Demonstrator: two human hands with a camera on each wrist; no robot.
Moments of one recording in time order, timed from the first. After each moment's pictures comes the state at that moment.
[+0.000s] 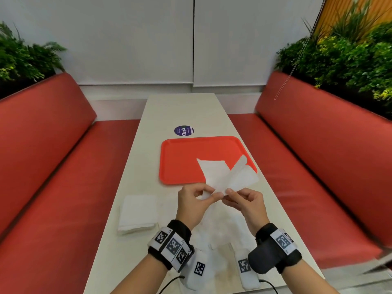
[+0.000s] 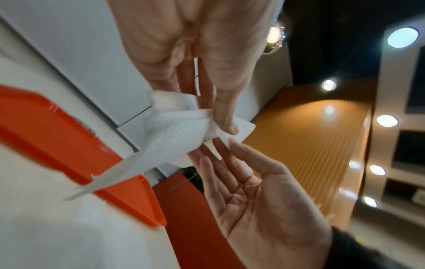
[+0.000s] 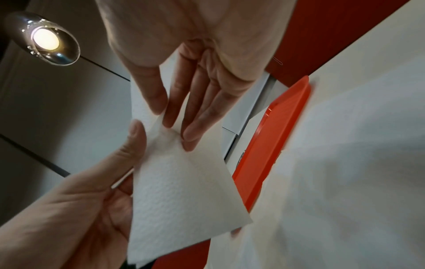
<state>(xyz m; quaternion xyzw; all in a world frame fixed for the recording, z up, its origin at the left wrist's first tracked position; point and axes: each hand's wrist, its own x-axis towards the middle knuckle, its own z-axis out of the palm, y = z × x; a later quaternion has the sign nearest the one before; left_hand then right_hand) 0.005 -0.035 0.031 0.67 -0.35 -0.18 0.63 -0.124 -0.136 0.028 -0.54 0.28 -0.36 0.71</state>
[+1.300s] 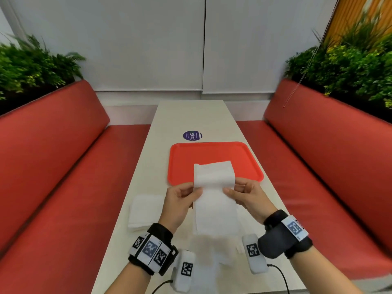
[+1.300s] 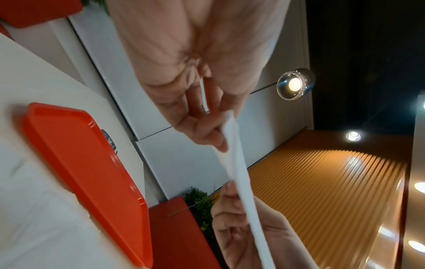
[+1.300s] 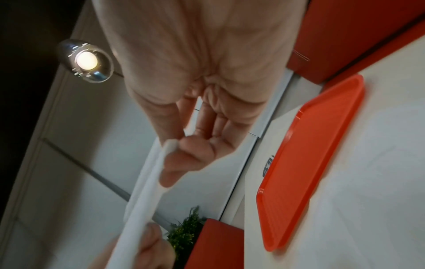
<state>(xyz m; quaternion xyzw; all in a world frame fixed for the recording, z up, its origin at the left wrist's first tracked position) 0.022 0.012 0.055 0.59 -0.27 -0.27 0.71 -0.118 -0.146 0.064 -0.66 0.18 -0.21 0.69</state>
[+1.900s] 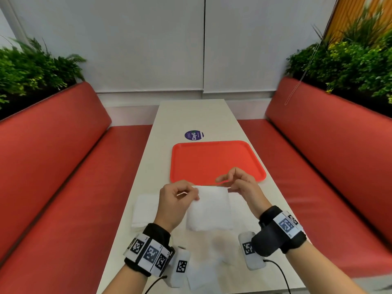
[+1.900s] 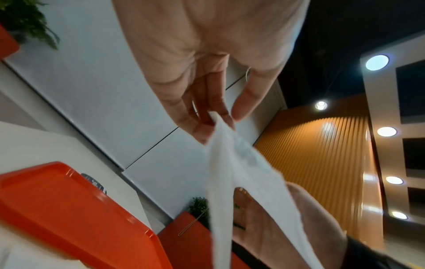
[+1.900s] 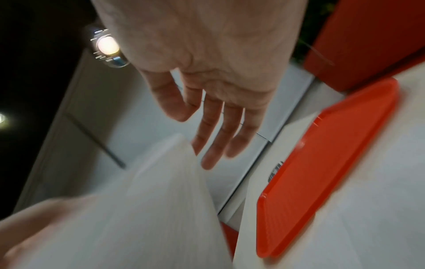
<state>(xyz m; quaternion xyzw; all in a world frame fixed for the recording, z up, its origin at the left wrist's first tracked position) 0.030 0.029 0.065 0.64 -0.39 -0.15 0.65 -0.101 -0.141 0.073 -0.69 0.17 -0.24 0.66</state>
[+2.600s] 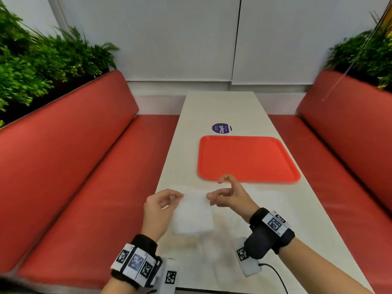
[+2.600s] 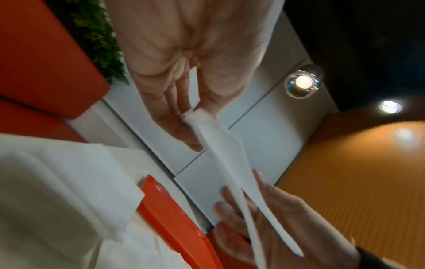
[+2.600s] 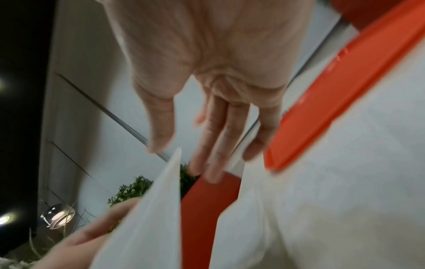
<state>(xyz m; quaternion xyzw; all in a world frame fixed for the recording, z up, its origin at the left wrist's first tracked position) 0.088 0.120 0.021 0.73 -0.25 -0.10 0.63 -0.027 -0.079 0.036 -0.69 0.19 -0.09 0.69</state>
